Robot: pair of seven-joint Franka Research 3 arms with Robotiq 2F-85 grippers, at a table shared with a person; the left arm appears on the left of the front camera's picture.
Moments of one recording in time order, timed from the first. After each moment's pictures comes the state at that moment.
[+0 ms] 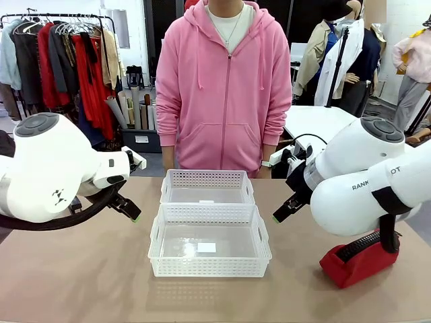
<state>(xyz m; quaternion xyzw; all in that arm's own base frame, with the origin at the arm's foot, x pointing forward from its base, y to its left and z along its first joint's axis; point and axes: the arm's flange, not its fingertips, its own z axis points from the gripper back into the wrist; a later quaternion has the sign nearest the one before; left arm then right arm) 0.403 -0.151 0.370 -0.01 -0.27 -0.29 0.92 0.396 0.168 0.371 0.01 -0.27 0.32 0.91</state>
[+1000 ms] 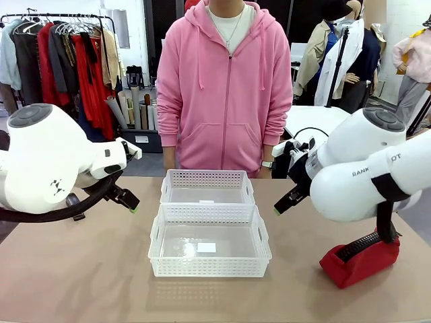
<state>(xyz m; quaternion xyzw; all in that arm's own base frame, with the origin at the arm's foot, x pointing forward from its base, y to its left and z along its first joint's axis) 0.409 -0.145 0.389 -0.02 -0.28 -0.26 0.92 0.410 0.162 0.386 0.02 -0.27 0.30 0.91</state>
